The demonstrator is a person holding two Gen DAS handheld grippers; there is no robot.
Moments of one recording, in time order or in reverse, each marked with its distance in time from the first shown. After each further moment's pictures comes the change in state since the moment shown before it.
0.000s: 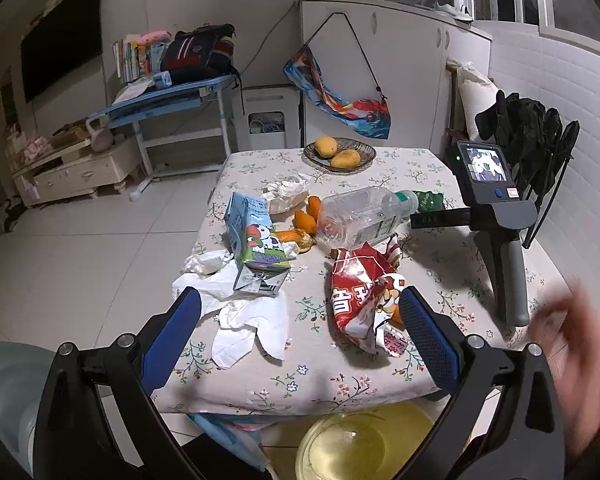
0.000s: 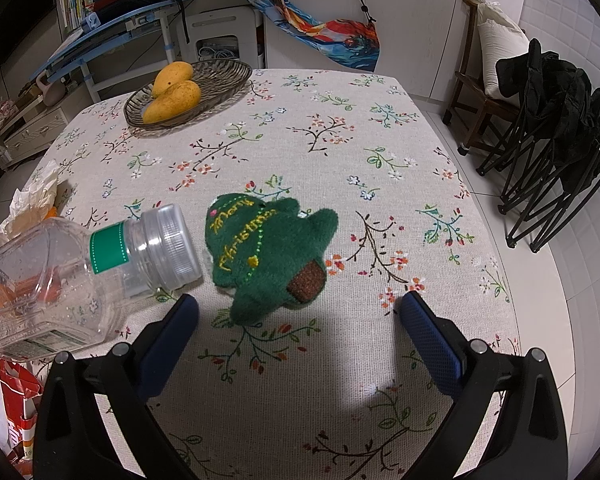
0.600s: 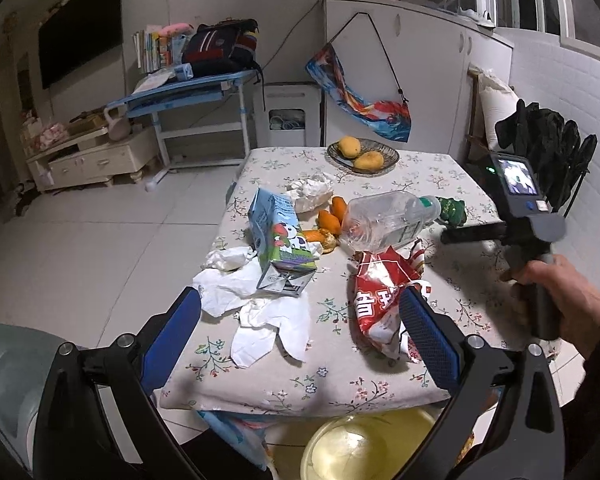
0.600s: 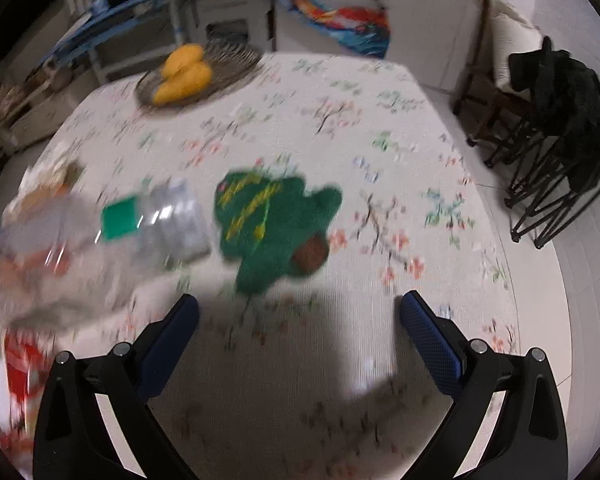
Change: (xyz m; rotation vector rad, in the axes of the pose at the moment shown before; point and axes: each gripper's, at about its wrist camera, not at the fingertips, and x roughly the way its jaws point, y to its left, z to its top) left arm 0.004 0.018 0.006 -0.056 0.009 0.054; right arm -0.014 -0.002 -0.012 -0.051 0.089 0.048
